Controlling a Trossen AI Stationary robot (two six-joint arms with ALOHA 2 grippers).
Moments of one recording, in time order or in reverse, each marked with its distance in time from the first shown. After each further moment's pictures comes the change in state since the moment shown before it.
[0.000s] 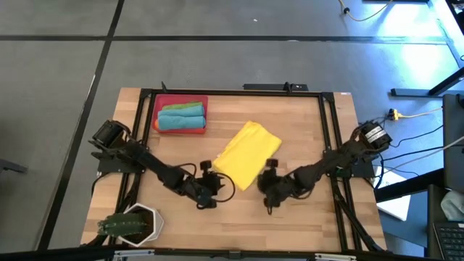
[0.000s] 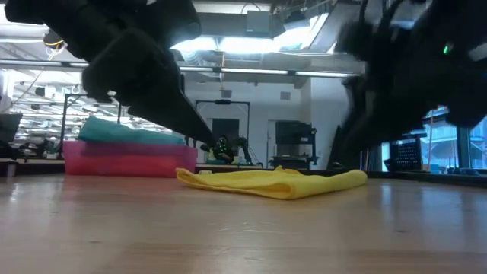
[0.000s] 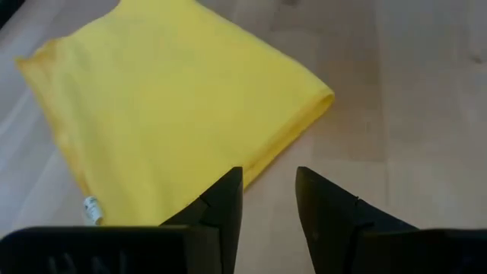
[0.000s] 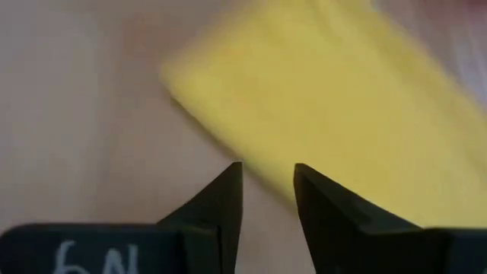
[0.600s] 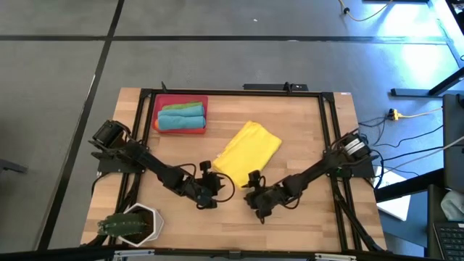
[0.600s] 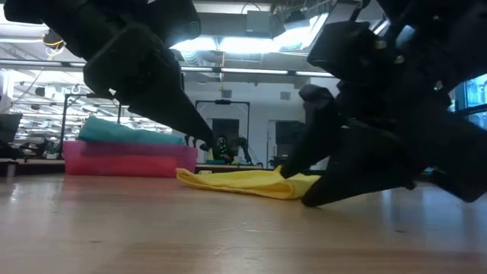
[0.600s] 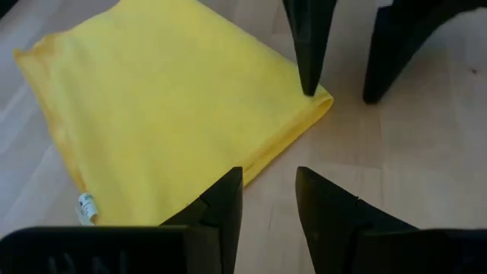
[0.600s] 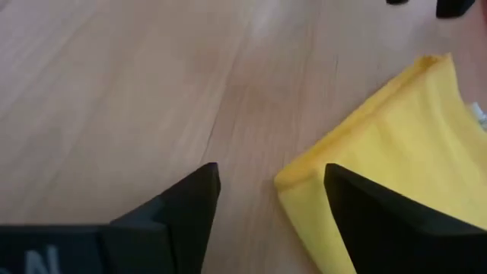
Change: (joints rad) left arm -0.001 0.000 0.000 0.007 -0.002 -0.036; right arm 0.012 0.258 0.047 0.448 -0.083 -0.405
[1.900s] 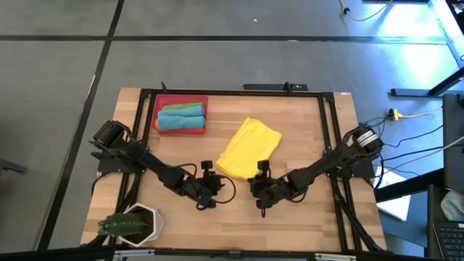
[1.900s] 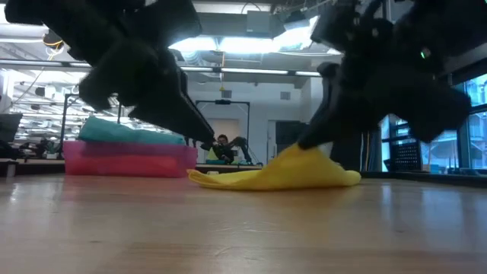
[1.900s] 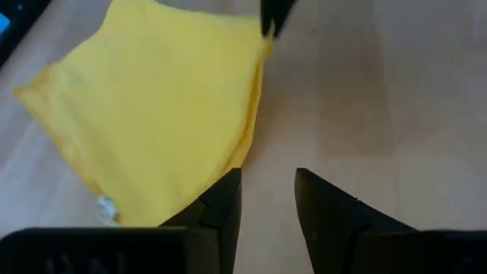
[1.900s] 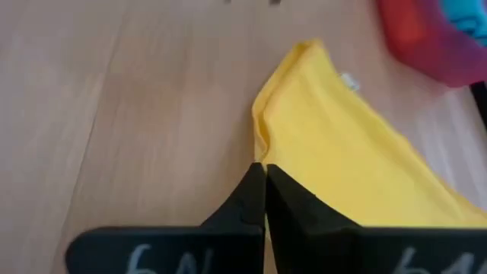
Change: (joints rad) left arm 0.005 0.004 0.000 0.002 -0.016 0.109; right arm -0.014 -0.145 0.004 -0.216 0.163 0.150
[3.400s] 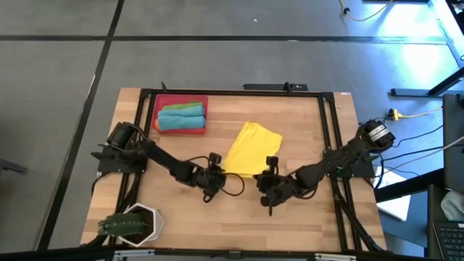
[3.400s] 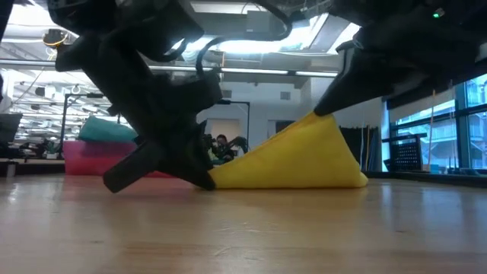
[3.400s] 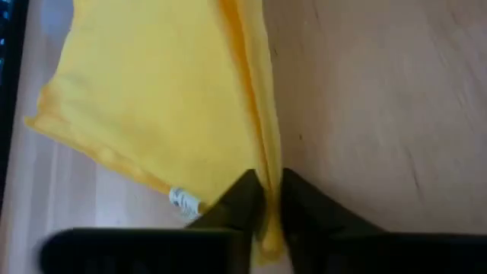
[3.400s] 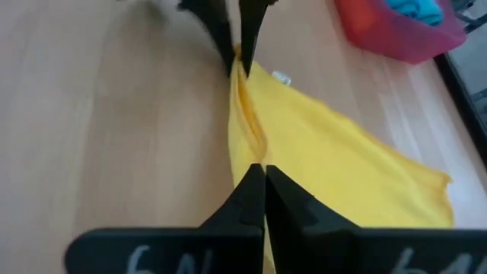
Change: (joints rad) left arm 0.153 0.133 -0.001 -0.017 0.057 0.451; right arm 0.024 -0.152 0.004 -0.173 0.047 0.169
